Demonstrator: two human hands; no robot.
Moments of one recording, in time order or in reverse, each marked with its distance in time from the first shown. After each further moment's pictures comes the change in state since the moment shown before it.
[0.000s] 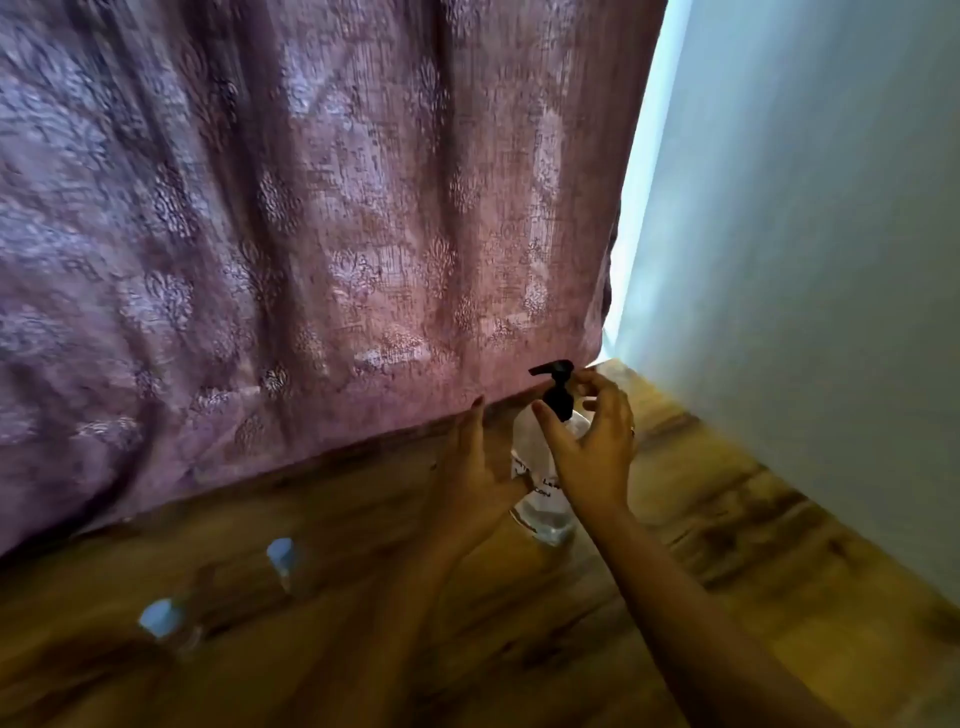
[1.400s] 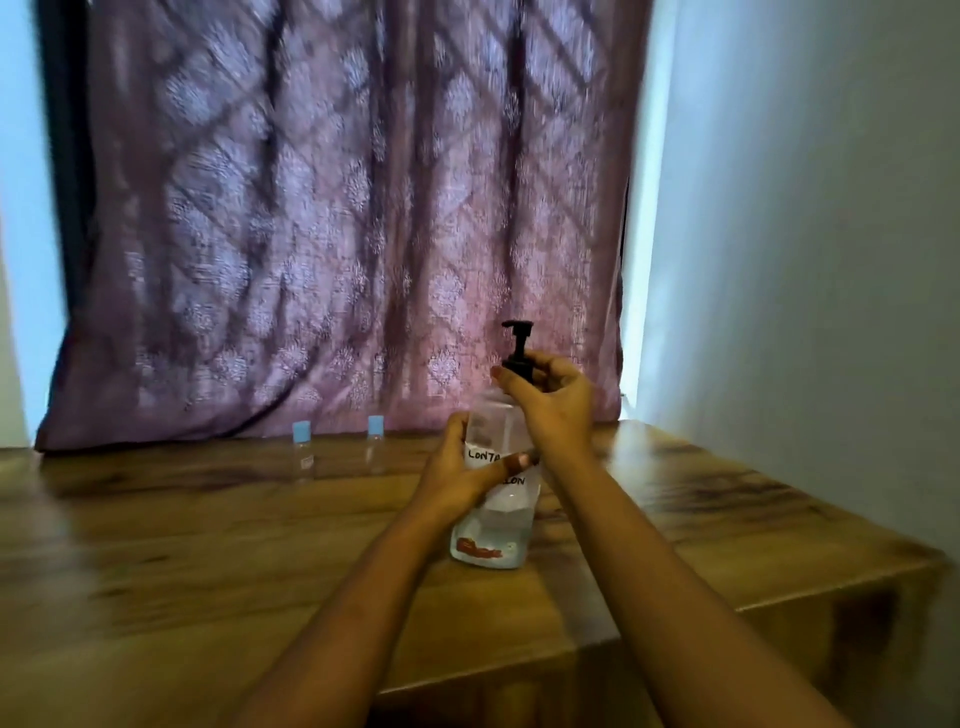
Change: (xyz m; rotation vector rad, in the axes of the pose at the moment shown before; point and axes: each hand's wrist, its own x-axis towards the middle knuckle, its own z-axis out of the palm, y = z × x) left_hand -0.216 -0.053 0.032 -0.559 0.228 0.252; right_hand -0.186 -0.053 -0.070 0.805 -0.269 -0.189
